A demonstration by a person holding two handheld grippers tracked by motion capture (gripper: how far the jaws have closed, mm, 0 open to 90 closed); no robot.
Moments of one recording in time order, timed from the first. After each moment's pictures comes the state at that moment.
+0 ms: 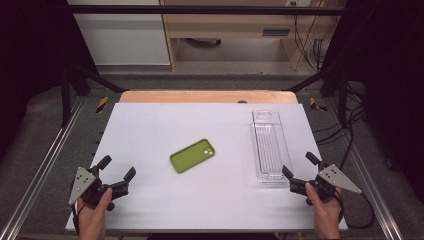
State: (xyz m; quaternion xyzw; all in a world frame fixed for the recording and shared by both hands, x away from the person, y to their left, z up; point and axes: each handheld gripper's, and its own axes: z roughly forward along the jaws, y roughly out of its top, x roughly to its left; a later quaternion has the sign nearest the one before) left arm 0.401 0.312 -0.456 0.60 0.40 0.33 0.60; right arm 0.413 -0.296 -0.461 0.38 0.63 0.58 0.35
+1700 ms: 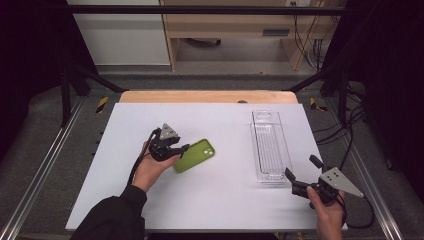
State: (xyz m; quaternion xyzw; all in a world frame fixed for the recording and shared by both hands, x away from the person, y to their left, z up) left arm 0.532 0.163 -0.431 0.82 0.36 0.20 0.39; right arm 0.406 -0.300 -0.462 0.40 0.63 0.56 0.36
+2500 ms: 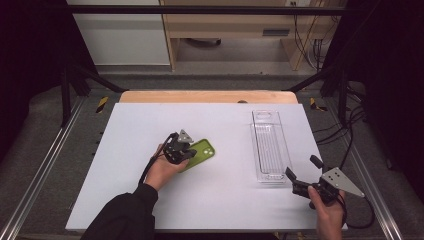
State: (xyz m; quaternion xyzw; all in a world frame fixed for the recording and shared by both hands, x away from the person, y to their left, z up) left arm 0.538 0.128 -0.454 0.88 0.31 0.14 0.33; right arm 0.406 -0.303 -0.463 0.40 0.62 0.57 0.36
